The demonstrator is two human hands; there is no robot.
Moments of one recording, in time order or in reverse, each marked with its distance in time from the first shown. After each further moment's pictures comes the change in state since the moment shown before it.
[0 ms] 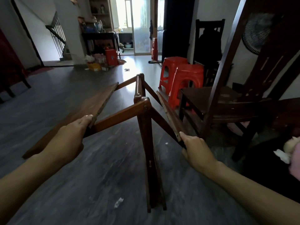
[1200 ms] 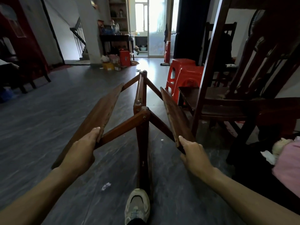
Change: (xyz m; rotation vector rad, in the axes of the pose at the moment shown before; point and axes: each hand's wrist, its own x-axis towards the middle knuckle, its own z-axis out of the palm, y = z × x) left_hand -0.099 0.103 0.088 -0.060 0.031 -0.146; right_hand -0.062 0.102 0.017 0.058 0.072 -0.132
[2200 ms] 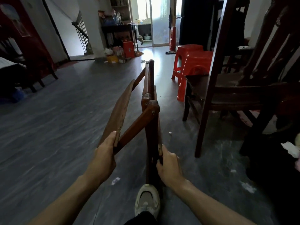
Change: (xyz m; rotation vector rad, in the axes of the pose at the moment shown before) left_hand -0.007 0.022 0.055 -0.244 0.008 0.061; right_hand -0.002 -0.059 0.103 0.507 0.015 0.134
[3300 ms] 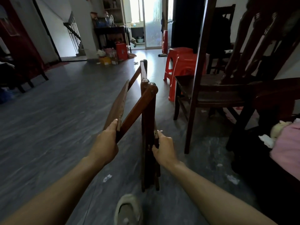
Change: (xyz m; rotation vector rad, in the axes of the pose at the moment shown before) left_hand 0.020 0.045 0.009 0.066 -0.043 -0.046; right_hand 0.015 0.011 -0.023 0.119 0.053 -0.028
